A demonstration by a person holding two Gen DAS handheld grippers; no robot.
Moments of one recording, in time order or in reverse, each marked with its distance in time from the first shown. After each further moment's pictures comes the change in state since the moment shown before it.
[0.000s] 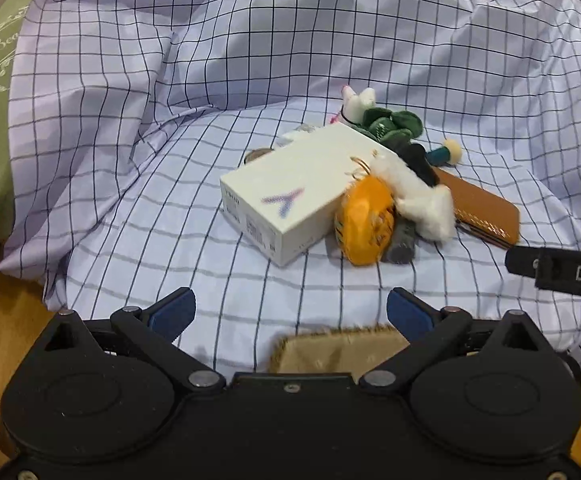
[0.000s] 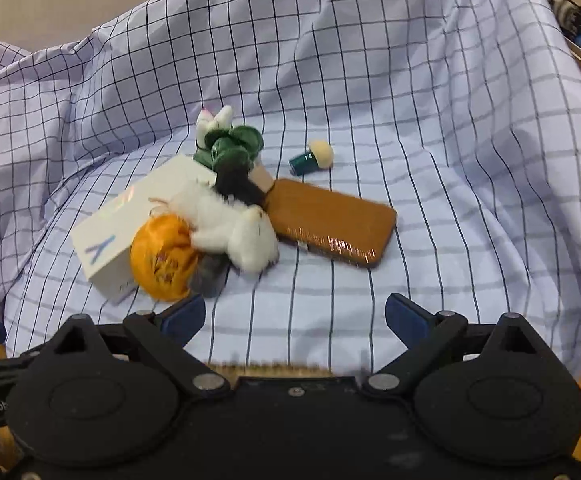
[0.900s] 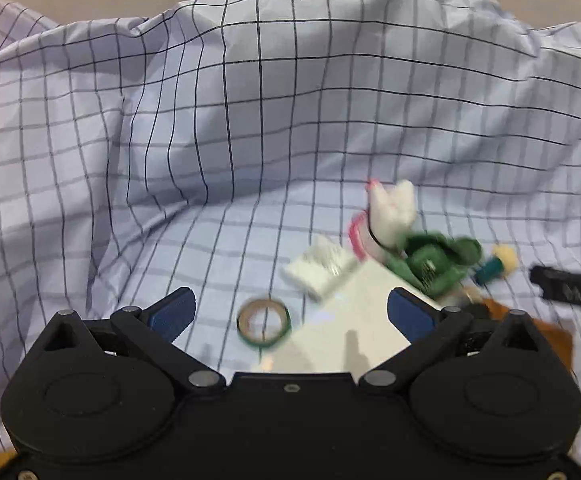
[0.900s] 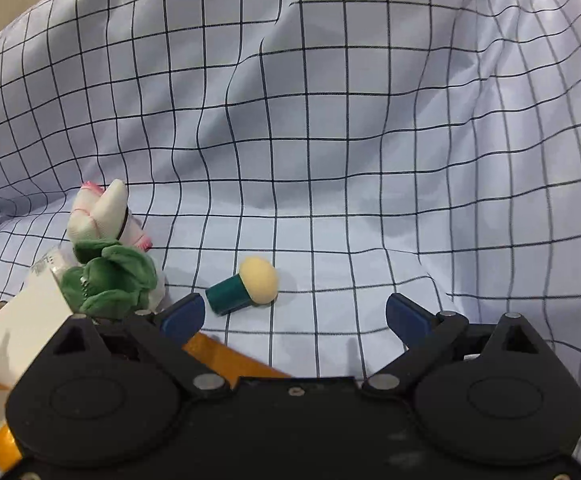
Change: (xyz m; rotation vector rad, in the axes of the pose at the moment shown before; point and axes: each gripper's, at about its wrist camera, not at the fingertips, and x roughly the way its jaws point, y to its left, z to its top) left arm 0.106 0.007 0.152 0.053 -0.014 0.007; right arm 0.151 -0.030 0.135 -0.036 -0.023 -0.156
